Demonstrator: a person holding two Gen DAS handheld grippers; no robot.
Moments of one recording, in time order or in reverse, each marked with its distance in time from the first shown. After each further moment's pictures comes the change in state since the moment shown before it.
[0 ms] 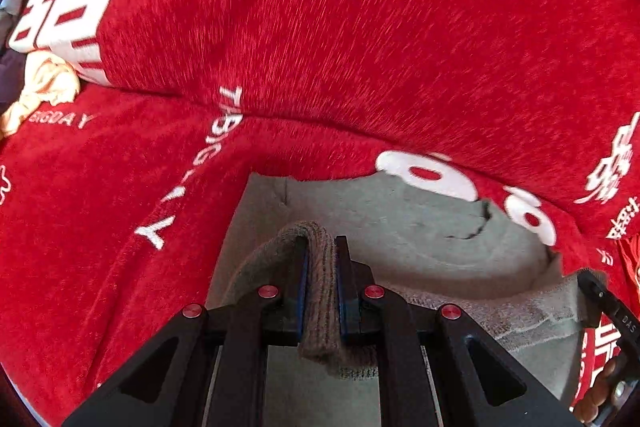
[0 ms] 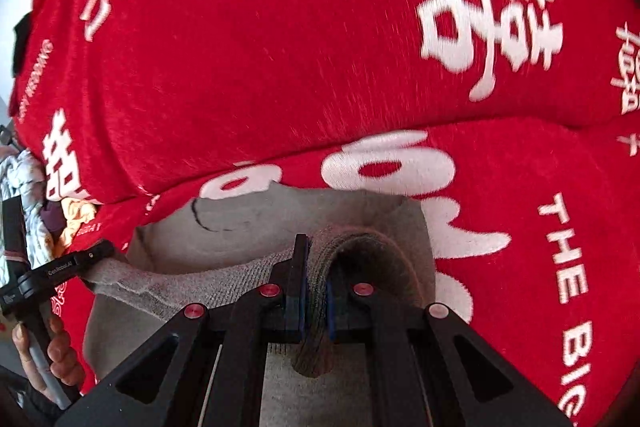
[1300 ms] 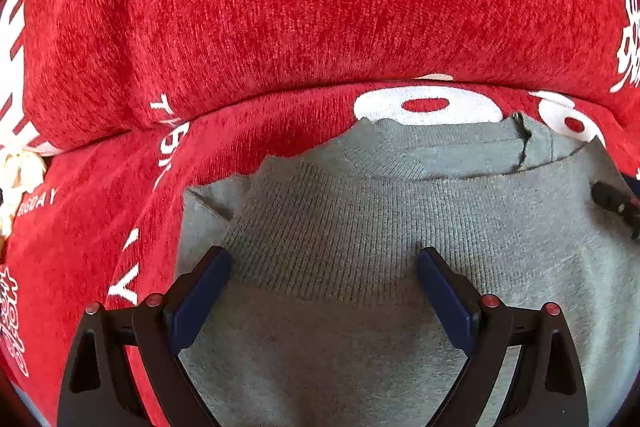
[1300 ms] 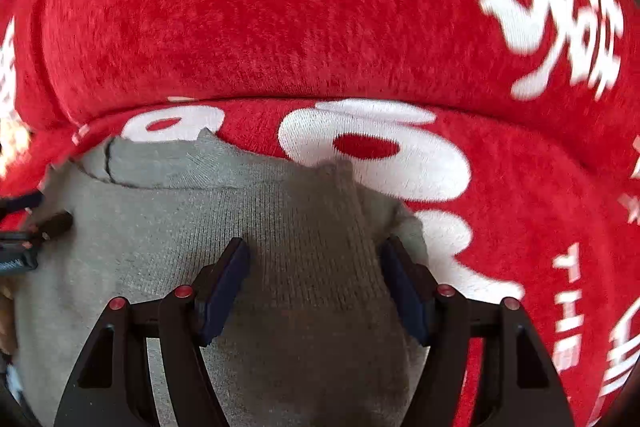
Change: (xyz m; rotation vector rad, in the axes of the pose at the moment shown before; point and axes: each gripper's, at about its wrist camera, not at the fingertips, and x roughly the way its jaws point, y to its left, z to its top) left arm 0.061 -0.040 -0.011 0.351 0.065 0.116; right arm 0.072 0.000 0.008 -0.199 0.115 -0.171
